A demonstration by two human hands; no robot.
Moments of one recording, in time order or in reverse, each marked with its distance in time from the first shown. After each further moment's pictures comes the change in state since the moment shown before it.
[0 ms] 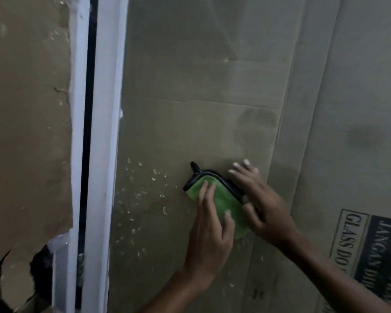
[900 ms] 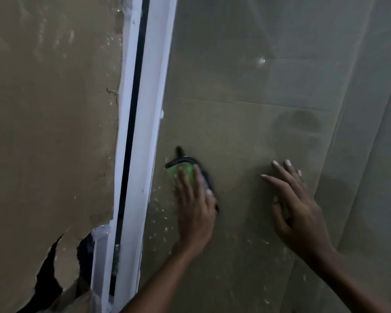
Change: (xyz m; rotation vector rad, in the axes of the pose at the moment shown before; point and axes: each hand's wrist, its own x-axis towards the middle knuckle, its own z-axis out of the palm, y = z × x) left_hand 0.044 -0.116 -0.033 0.459 0.190 -0.155; right_hand 0.013 -0.009 0.027 -0.107 0.119 0.003
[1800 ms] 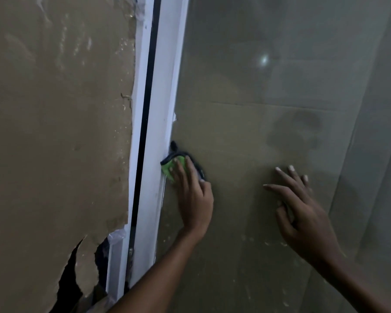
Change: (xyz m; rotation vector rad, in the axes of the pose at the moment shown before) left_hand 0.039 -0.015 -0.029 -0.167 0.049 -0.141; right_hand 0.004 -0.022 0.017 0.022 -0.068 0.057
